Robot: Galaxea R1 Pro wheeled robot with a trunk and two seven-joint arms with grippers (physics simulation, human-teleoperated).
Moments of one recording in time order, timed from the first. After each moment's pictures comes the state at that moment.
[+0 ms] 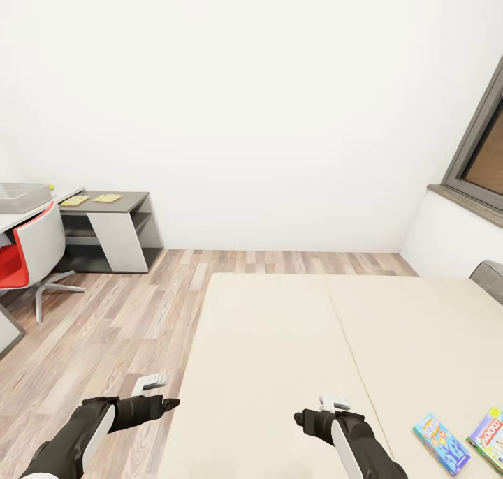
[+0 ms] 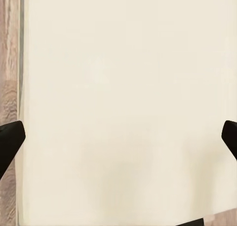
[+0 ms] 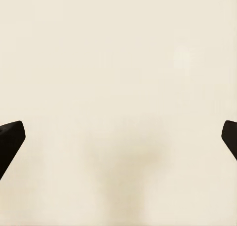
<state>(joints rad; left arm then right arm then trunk) -0.44 0.16 0.08 -0.72 0.11 0.59 -0.49 -0.34 0.10 -0.06 -0.84 -0.14 0.59 -0.02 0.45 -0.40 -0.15</state>
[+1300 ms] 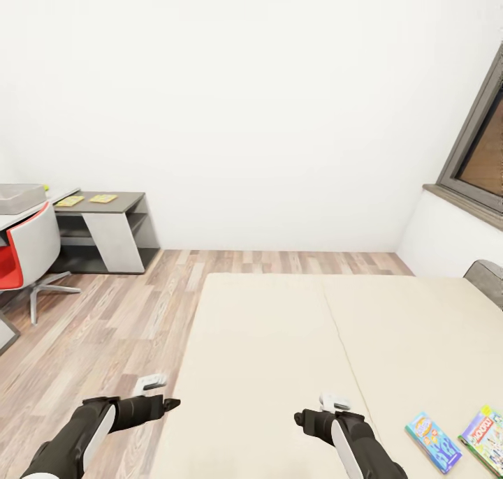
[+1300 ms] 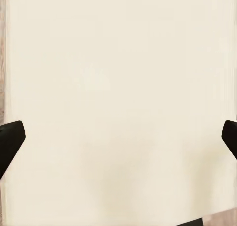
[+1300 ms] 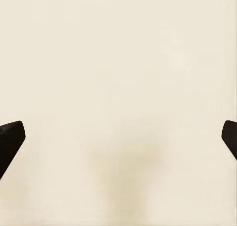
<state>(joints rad) -0.44 0.16 0.08 -0.72 0.11 0.59 -0.49 -0.34 0.10 -0.06 -0.84 -0.14 0.59 -0.02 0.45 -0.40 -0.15</state>
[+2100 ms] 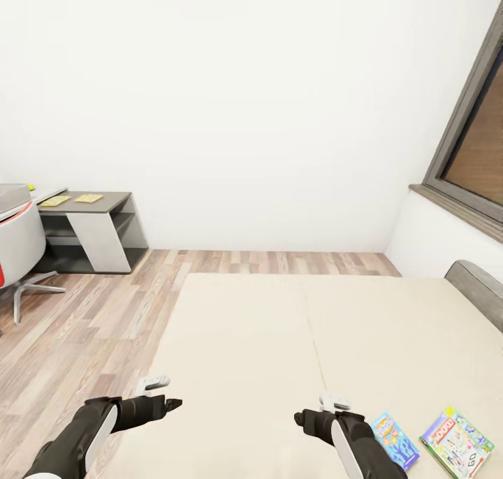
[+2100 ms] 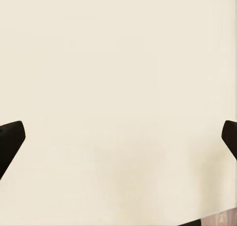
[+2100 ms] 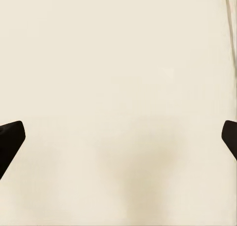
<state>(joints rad) -0.44 0.15 0.08 -0.72 0.11 0.59 -0.49 -0.34 0.10 -0.06 -0.84 -0.14 0.59 -0.02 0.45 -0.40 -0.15</state>
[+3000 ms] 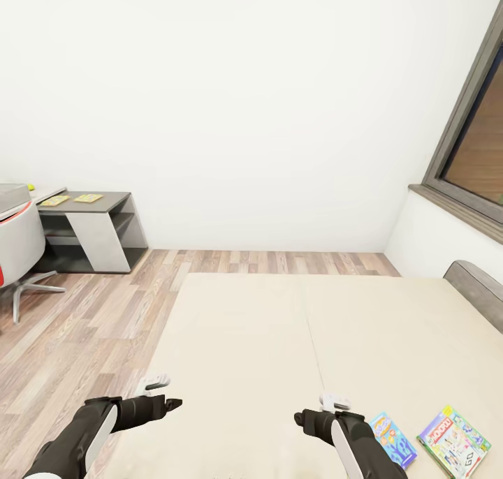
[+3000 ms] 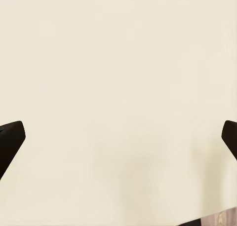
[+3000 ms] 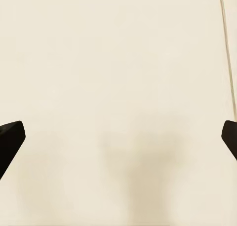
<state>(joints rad) -0.44 0.15 0.08 -0.72 0.11 0.59 -0.49 -0.34 0.10 -0.06 -0.84 -0.14 0.59 -0.02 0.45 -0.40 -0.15</state>
